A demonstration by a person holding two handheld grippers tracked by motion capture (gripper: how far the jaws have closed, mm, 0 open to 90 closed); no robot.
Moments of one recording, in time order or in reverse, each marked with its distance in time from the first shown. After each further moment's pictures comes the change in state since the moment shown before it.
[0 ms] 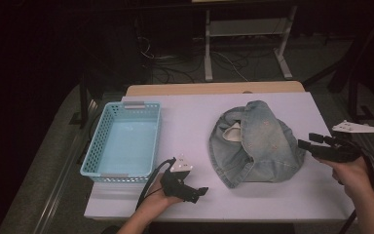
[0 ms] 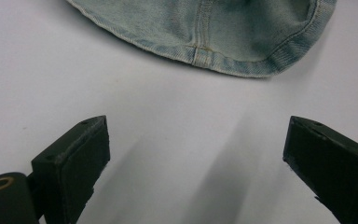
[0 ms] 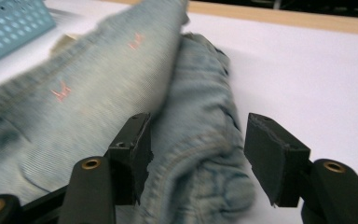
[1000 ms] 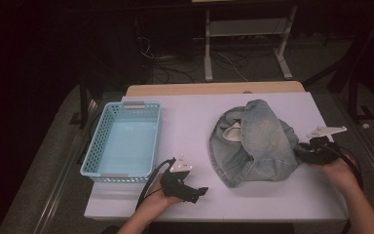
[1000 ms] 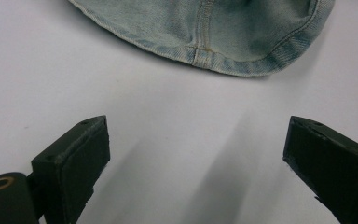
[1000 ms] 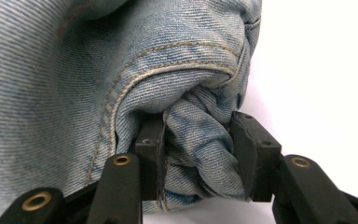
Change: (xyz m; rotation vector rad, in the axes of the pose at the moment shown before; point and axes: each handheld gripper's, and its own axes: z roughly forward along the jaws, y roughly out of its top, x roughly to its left) left arm 0.000 0.000 -0.001 -0.004 0.003 -0.003; right arm -0.004 -0.019 0.047 0.286 -0.108 -0.196
